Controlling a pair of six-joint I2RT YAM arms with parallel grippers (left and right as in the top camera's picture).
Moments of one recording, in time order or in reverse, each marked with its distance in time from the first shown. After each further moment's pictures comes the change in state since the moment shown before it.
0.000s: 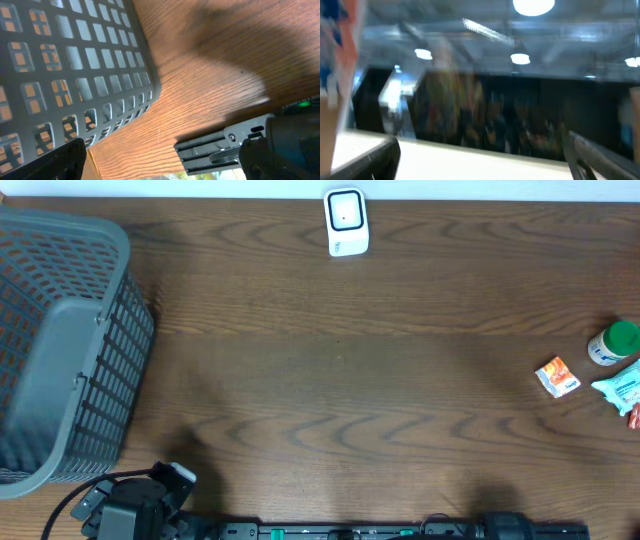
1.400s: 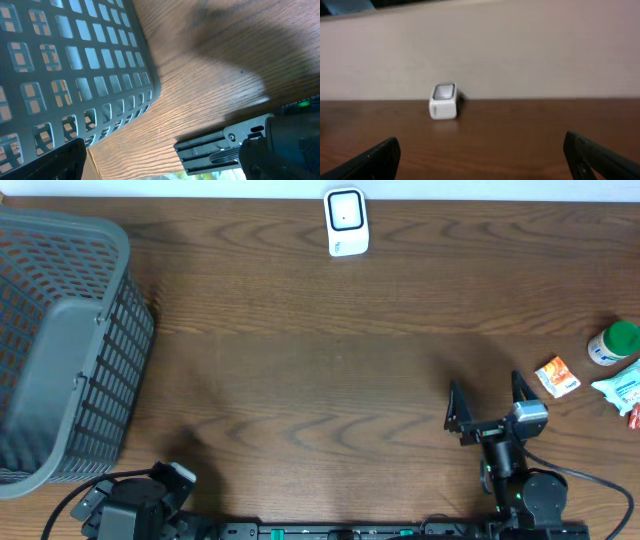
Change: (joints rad) left arm 0.000 0.000 0.000 0.000 -0.001 0.000; right arm 0.037 -0.396 -1.515 0.638 0.105 0.105
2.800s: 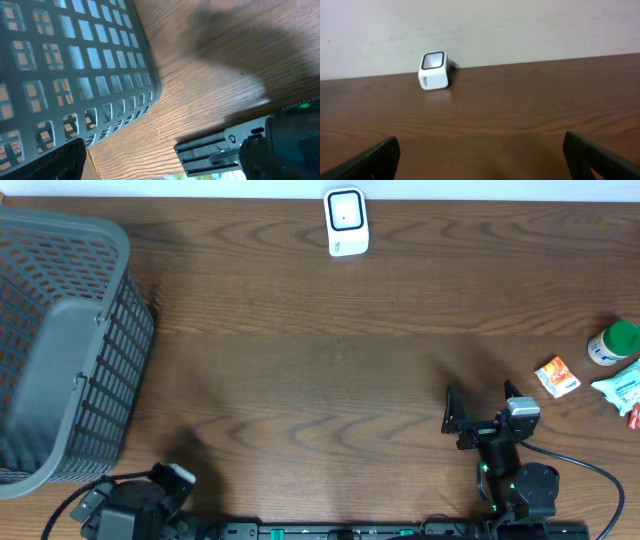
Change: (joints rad) left arm 0.000 -0.015 0.000 0.000 0.000 0.000; right arm 0.000 -0.002 -0.010 -0.135 0.029 0.027
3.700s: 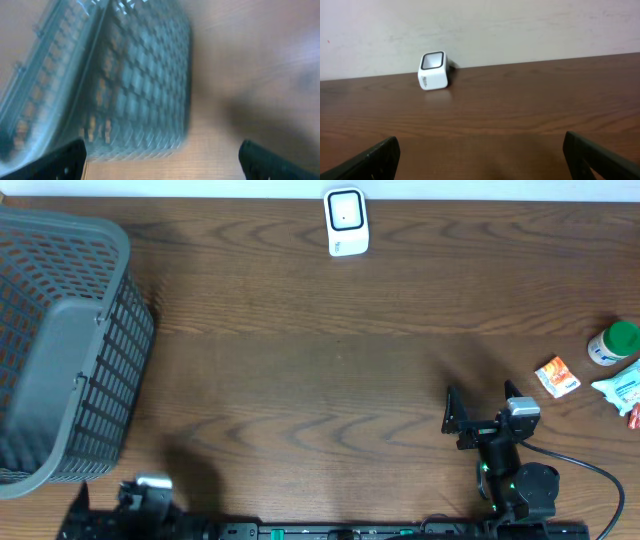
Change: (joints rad) left arm 0.206 -0.244 0.002 0.289 0.081 -0.004; right arm 0.000 0.000 0.000 -0.001 0.000 0.002
